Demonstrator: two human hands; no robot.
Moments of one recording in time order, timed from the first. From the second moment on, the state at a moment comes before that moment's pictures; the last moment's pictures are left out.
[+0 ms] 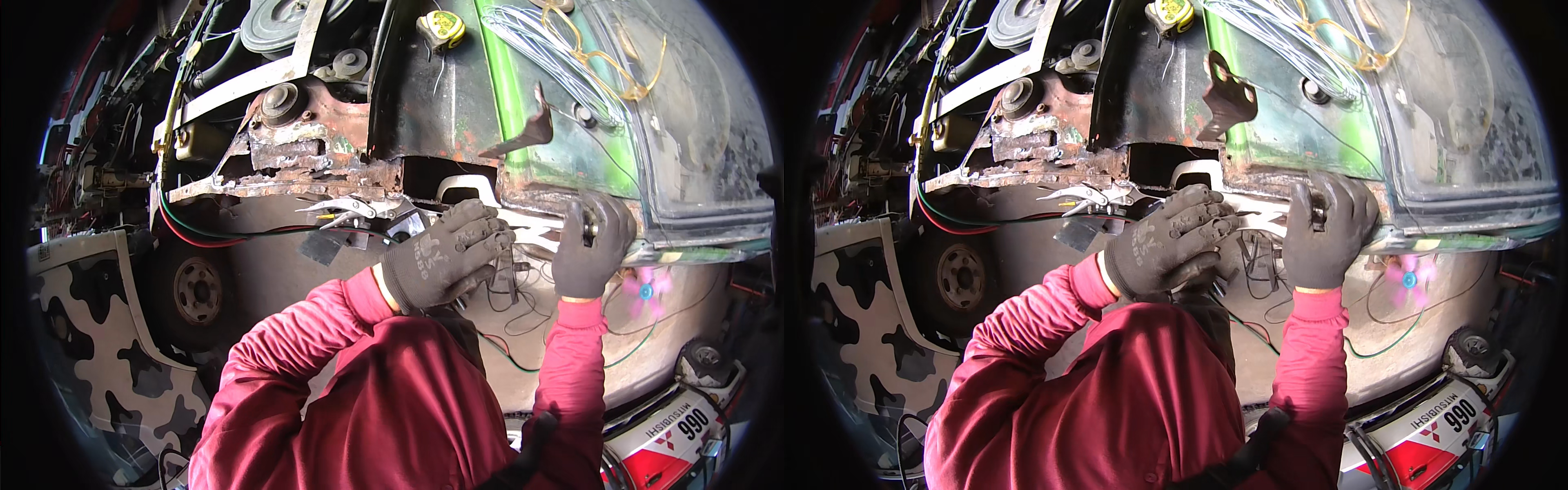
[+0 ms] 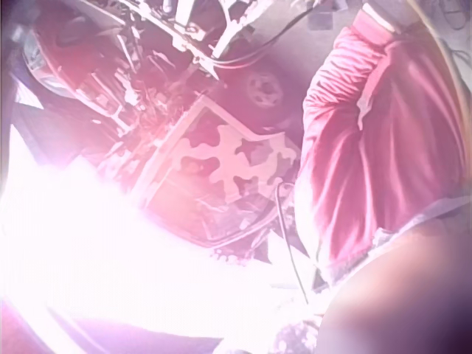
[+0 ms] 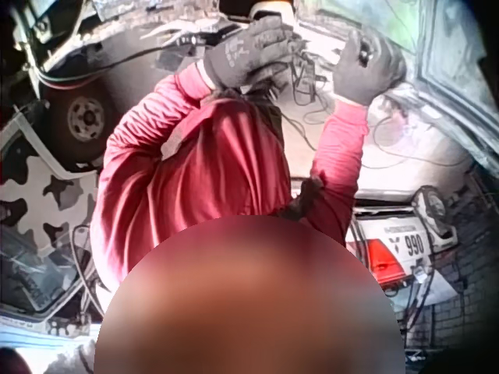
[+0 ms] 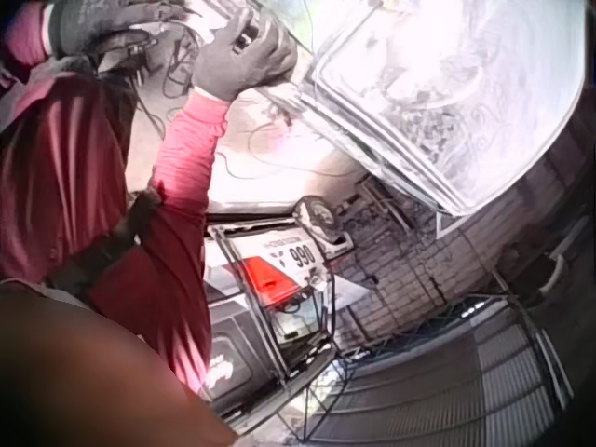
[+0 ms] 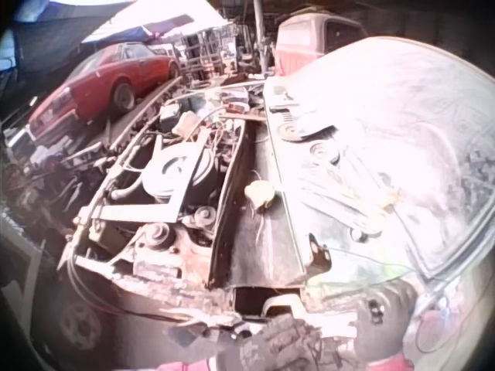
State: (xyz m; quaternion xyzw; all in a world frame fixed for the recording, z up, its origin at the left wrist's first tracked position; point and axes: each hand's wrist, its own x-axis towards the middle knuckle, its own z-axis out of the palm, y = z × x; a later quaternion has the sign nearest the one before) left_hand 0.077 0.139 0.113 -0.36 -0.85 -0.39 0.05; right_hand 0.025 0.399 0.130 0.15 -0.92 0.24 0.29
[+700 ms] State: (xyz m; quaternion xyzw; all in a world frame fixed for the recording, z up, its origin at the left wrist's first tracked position) left_hand 0.085 0.080 0.138 -0.29 -0.94 -0.12 0.13; right_hand 0.019 0.400 0.122 0.15 -0.88 0.27 0.36
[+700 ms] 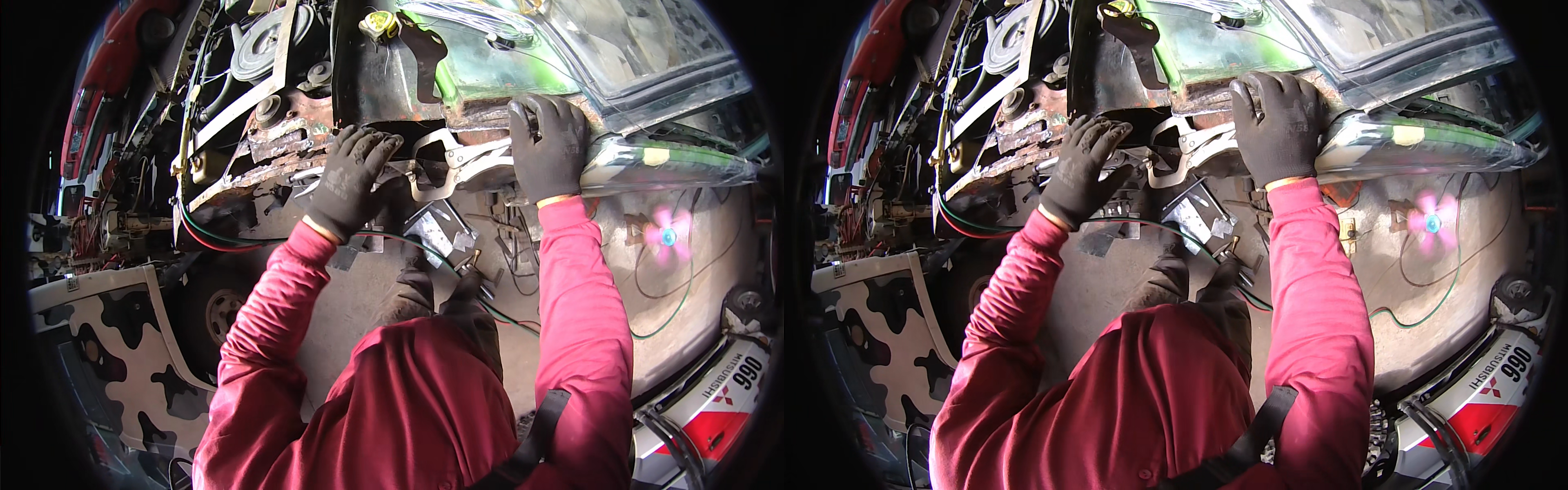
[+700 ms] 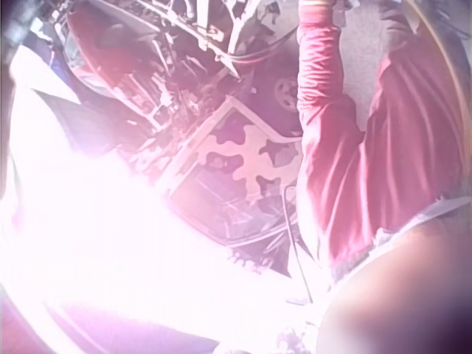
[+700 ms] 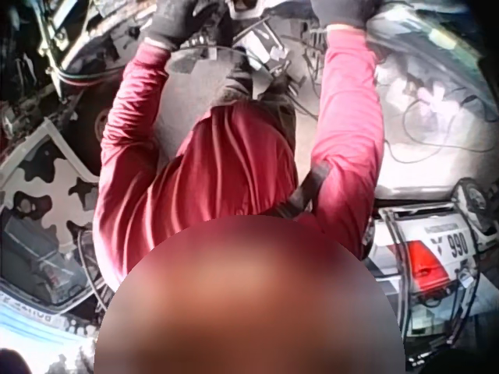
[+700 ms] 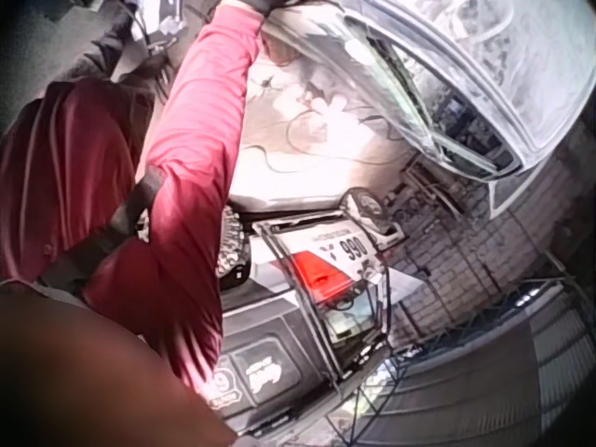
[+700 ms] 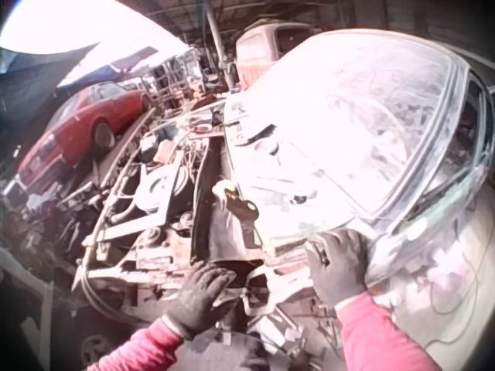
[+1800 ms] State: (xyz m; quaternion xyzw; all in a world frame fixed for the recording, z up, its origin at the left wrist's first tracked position) left_hand 0.038 0.040 0.079 -0.39 -0.90 -0.02 0.19; right_hand 0.587 0.246 -0.108 -0.19 -0.88 0.15 -0.41
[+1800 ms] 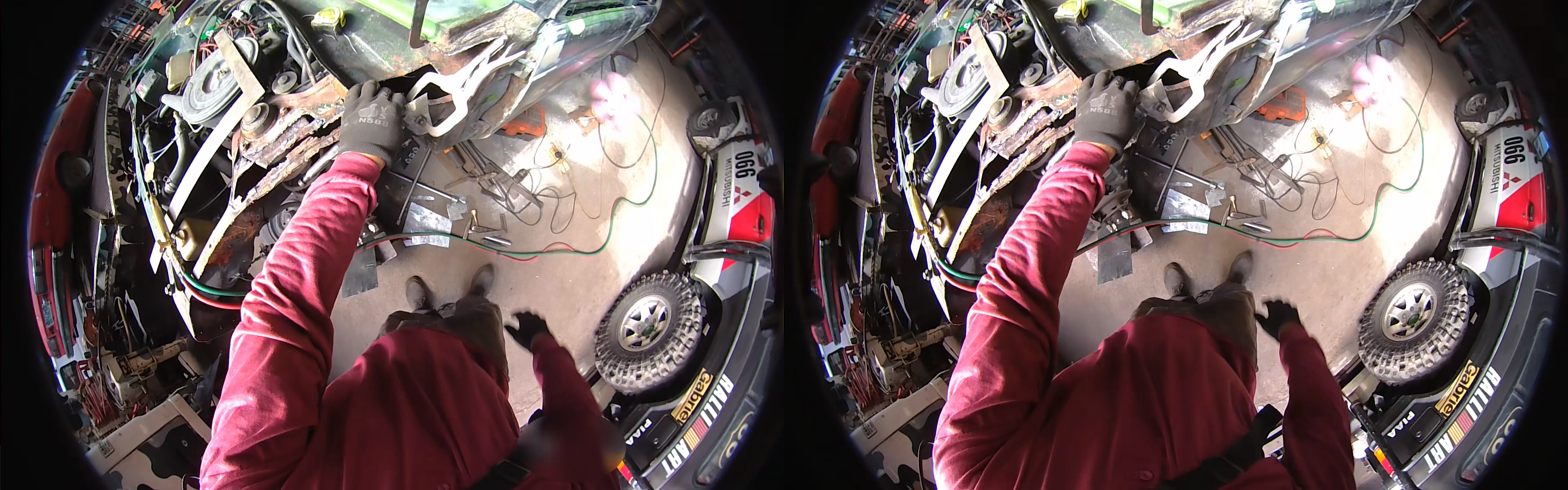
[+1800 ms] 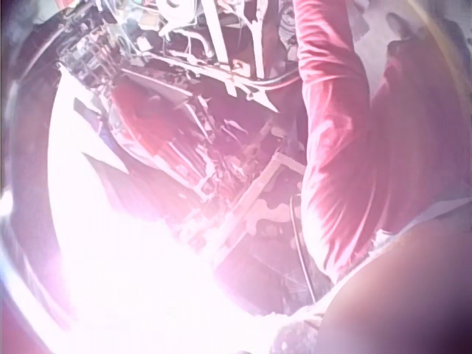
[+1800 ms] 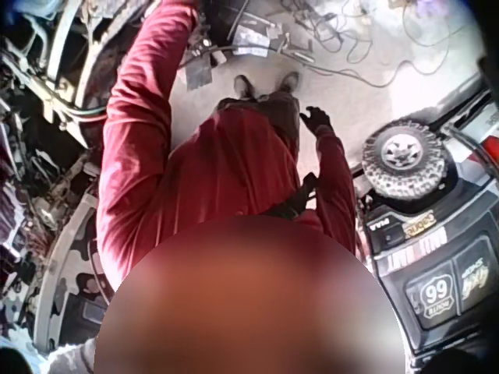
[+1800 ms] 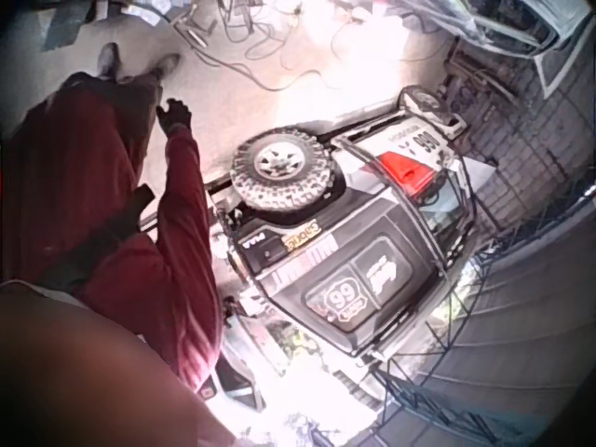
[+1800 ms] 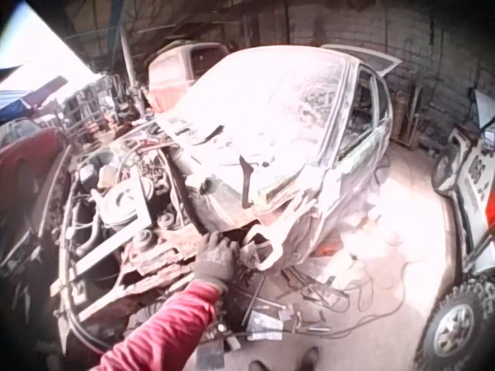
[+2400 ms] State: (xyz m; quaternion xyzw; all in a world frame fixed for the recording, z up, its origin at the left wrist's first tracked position) left_hand 0.082 0.036 0.132 -0.45 -0.85 -0.14 0.24; right_hand 0.772 0.272 -0.141 -0.42 -0.83 0.36 -0.11
